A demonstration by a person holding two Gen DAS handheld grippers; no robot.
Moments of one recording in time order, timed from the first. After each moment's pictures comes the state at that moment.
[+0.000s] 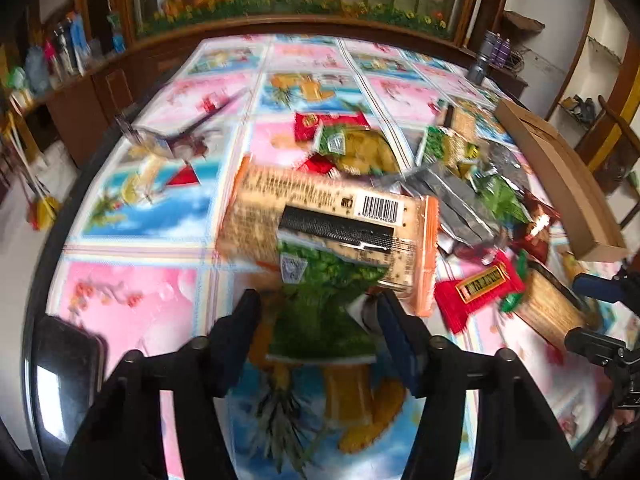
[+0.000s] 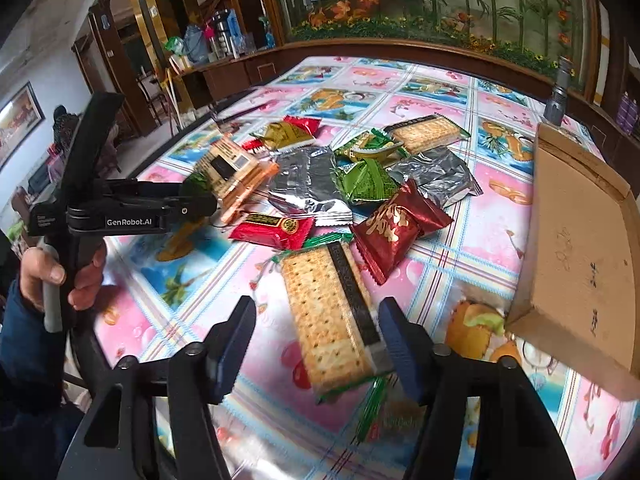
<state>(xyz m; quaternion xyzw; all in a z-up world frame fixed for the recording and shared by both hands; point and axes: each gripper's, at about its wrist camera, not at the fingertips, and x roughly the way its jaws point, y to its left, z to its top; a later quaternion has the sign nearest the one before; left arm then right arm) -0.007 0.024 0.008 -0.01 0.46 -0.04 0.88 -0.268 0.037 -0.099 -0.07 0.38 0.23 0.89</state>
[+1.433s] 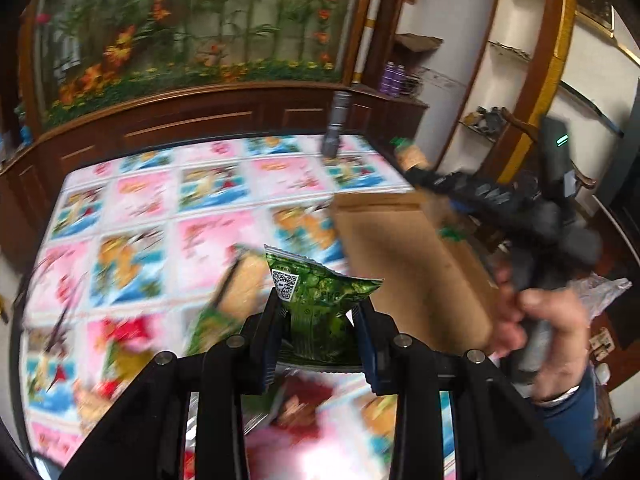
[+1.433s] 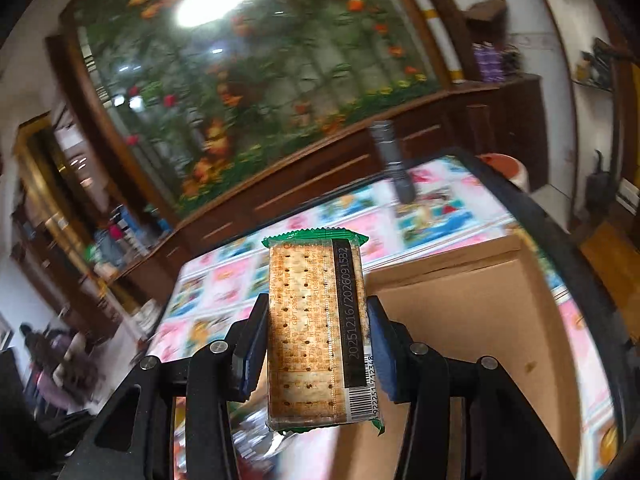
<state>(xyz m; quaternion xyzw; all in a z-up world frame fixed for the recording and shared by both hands) 0.073 -0.170 0.143 0.00 0.39 -0.22 0.89 -0.075 -0.306 0.056 0.23 0.27 0.11 0.93</state>
